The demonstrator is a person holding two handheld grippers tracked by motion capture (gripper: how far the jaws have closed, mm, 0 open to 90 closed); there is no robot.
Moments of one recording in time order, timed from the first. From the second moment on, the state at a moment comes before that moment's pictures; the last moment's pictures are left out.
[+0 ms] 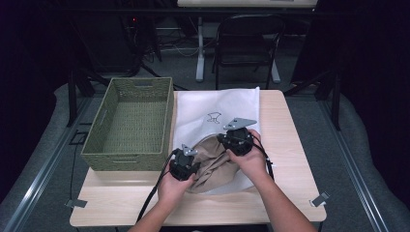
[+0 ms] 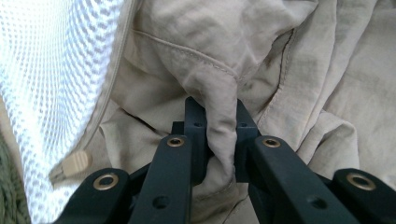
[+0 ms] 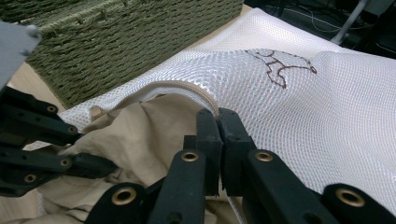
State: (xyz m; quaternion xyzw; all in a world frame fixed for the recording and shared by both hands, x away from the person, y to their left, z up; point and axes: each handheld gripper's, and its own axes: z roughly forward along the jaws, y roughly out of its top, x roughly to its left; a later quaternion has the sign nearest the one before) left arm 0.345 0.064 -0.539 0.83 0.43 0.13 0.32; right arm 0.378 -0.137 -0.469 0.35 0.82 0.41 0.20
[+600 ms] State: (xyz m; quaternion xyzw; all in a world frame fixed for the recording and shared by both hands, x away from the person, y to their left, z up) left arm 0.362 0.049 -0.544 0.82 0.44 0.16 0.32; right arm 0.378 -0.137 -0.469 0.35 0.82 0.41 0.20
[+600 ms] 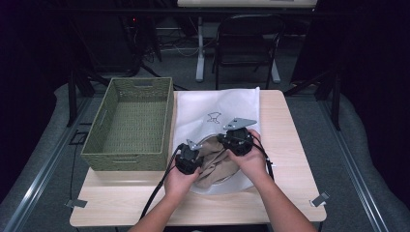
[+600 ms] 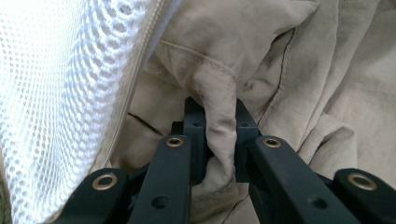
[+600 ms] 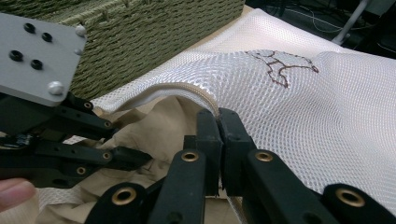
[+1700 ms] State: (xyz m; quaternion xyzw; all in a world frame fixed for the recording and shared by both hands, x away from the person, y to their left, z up) left arm 0.310 0.052 -0.521 0.83 0.39 0.11 0.38; right arm 0.385 -0.143 -0.479 0.36 0.82 0.40 0.20
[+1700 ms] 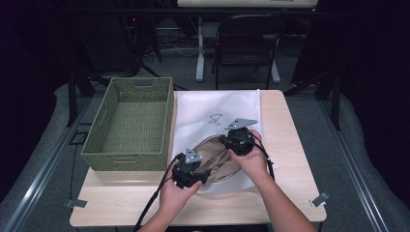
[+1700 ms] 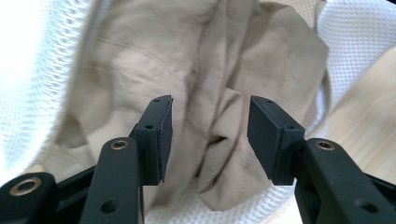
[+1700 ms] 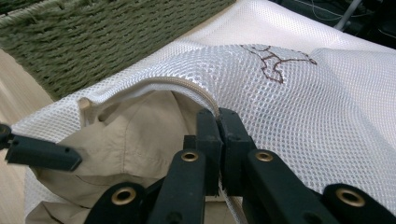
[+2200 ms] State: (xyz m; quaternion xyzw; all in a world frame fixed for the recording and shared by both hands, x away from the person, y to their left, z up) left arm 0.303 0.042 -0.537 0.84 0.38 0.09 0.37; right arm 0.386 -0.146 -0.483 0.37 0.82 0.39 0.19
